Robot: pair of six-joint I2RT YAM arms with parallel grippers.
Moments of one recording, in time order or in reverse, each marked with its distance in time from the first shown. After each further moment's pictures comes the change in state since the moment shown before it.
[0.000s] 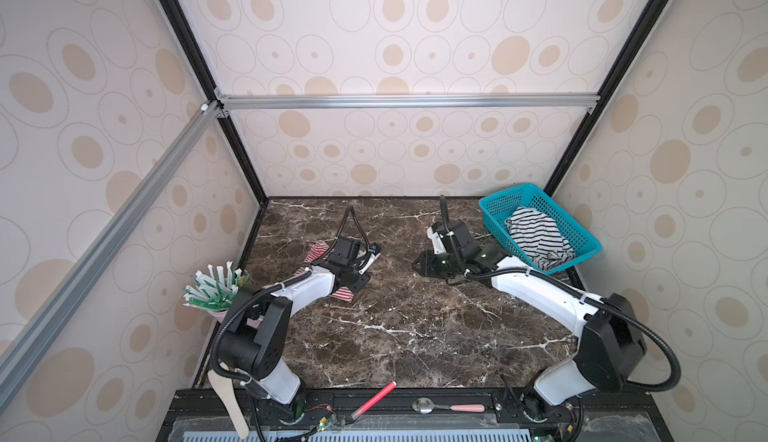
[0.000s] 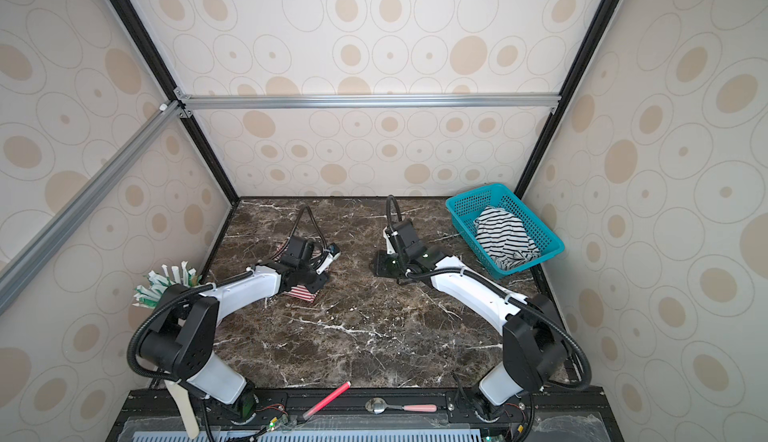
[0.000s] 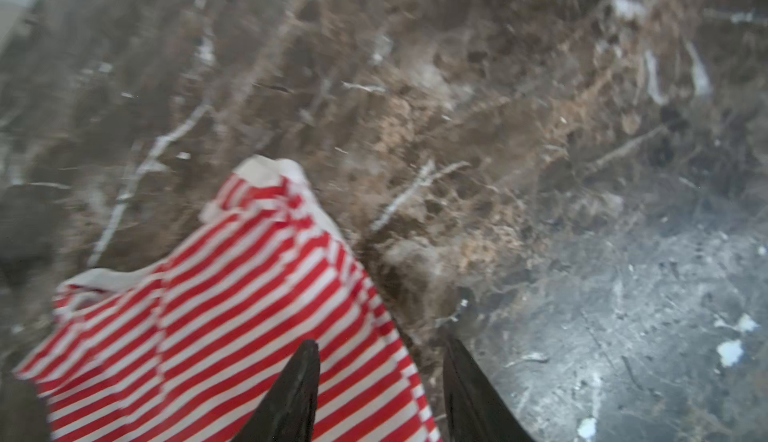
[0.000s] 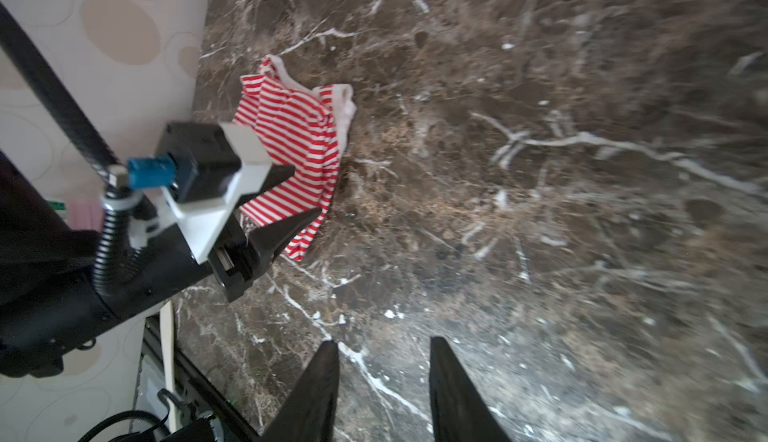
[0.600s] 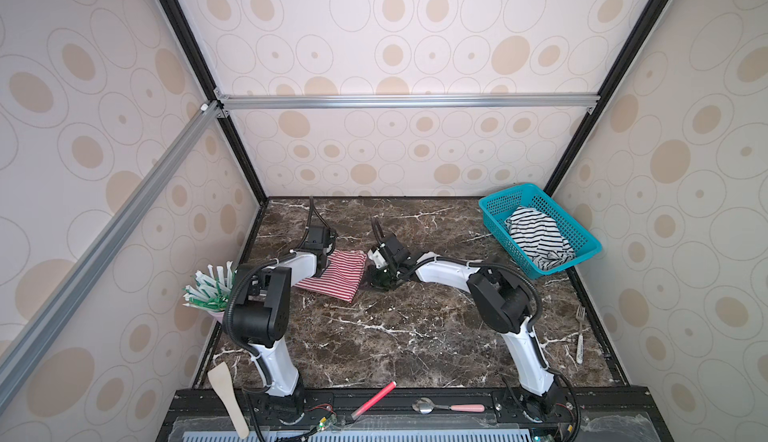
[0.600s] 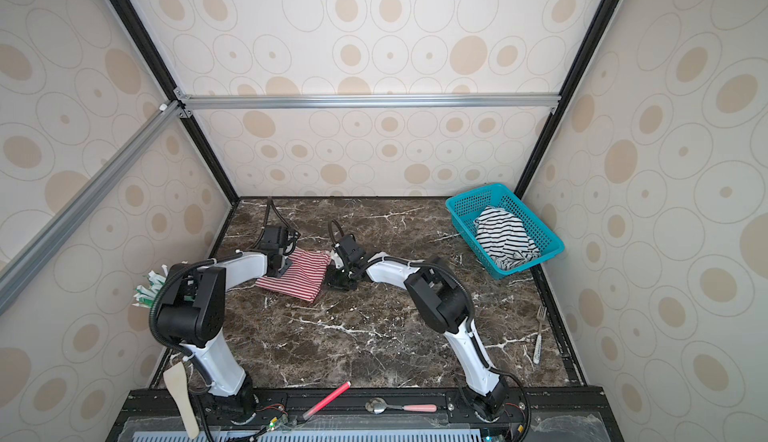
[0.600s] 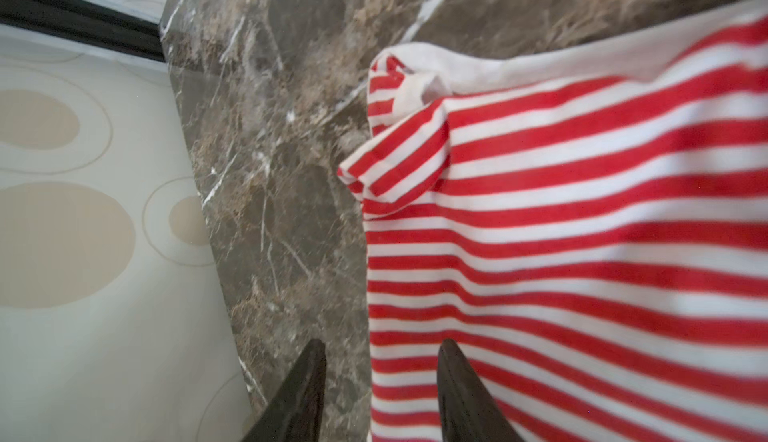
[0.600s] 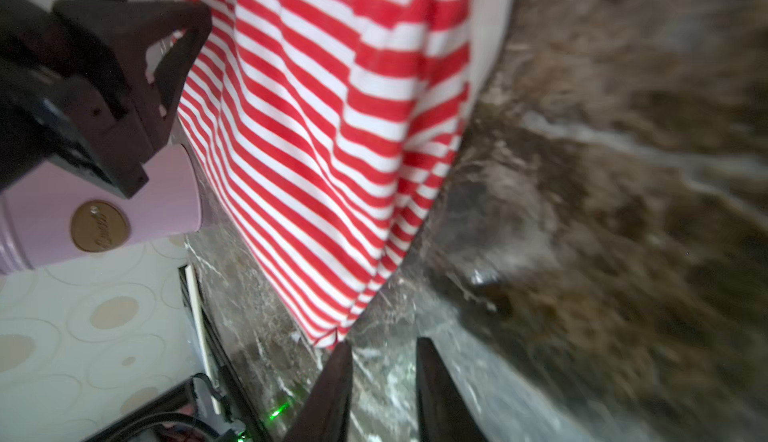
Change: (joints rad) left arm 0.275 0.105 0.107 0.051 -0.462 0.090; right arm 0.171 0.677 0.412 0.179 -0.289 0.123
